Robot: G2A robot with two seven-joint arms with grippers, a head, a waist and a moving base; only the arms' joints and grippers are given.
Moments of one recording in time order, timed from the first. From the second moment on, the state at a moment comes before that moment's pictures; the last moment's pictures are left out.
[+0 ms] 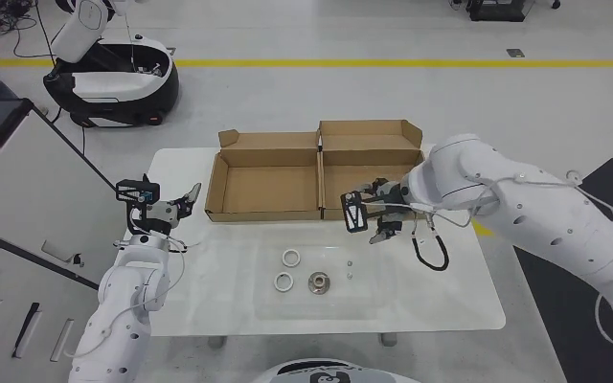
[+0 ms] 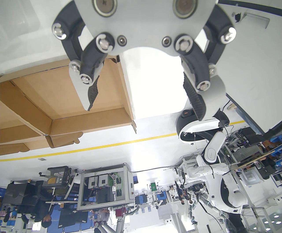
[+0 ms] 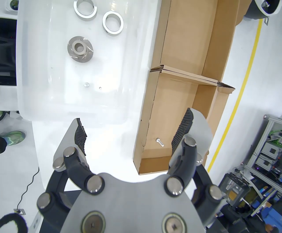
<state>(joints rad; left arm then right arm) 1.73 -1.15 -1.60 -1.80 1.33 0.00 0.00 -0.45 -0.72 0.38 -1.84 -0.56 -0.79 1.03</state>
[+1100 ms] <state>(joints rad) 1.73 -1.15 -1.60 -1.80 1.33 0.00 0.00 -0.28 -0.84 0.17 -1.90 -0.22 -0.46 1.36</state>
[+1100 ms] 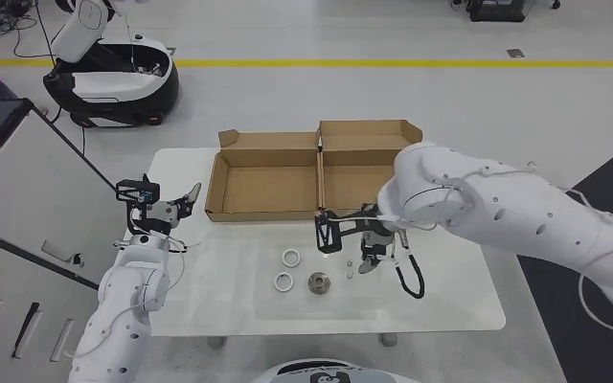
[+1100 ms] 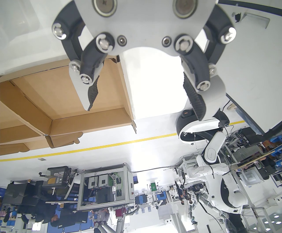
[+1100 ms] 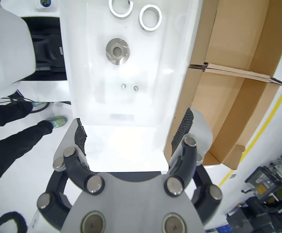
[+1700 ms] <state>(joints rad) 1.73 -1.15 -1.60 -1.80 1.33 0.00 0.00 -0.38 -0.96 0.17 -1.81 -0.20 -0.35 1.47</state>
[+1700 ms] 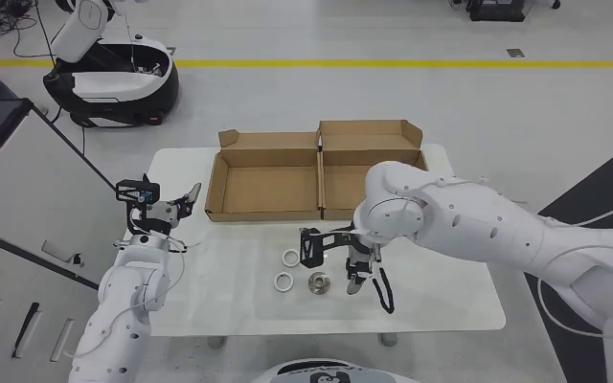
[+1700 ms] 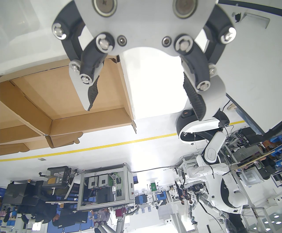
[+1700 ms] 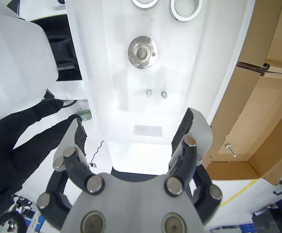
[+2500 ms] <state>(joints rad) 1.73 -1.15 -1.60 -1.80 1.33 0.00 0.00 -0.48 -1.02 0.17 -1.62 -0.28 -0.35 1.43</state>
